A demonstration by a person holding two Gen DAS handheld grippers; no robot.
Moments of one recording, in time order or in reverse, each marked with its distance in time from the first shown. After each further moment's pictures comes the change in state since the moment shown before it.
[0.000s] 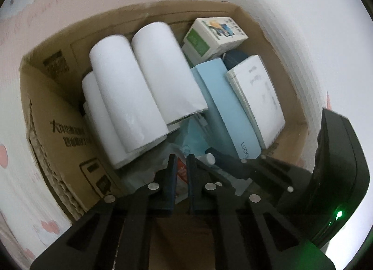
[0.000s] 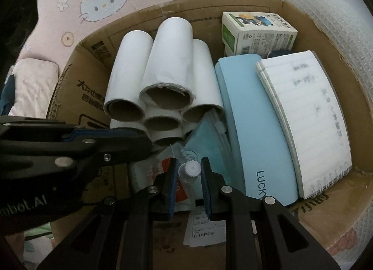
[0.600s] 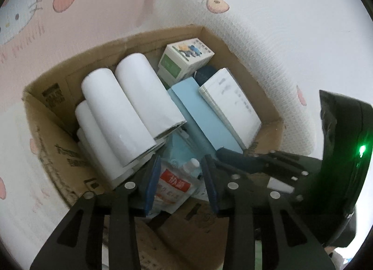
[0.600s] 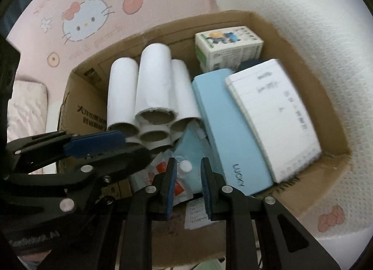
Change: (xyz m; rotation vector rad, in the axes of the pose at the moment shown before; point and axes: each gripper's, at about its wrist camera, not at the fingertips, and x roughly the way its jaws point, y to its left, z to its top) left arm -0.041 0.003 -0.011 0.139 -0.152 -0.115; right arm -0.040 0.005 0.015 0.124 -0.022 -0.098
